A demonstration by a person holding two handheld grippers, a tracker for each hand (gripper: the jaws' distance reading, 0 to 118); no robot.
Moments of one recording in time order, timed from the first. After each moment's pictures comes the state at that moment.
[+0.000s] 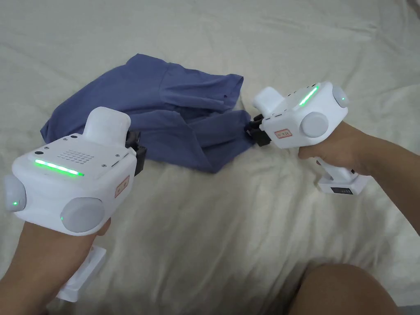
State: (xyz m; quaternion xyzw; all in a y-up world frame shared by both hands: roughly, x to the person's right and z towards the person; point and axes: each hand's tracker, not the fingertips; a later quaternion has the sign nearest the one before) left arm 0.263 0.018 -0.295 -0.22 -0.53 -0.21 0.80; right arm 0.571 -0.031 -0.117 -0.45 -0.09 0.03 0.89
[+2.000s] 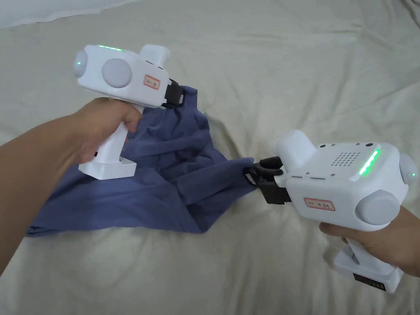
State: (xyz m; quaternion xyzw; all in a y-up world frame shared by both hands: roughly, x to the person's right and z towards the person) left arm 0.560 0.031 -0.408 -0.32 -0.65 -0.25 0.64; right arm 0.552 -0.016 -0.052 -0.31 -0.12 -0.09 0.94
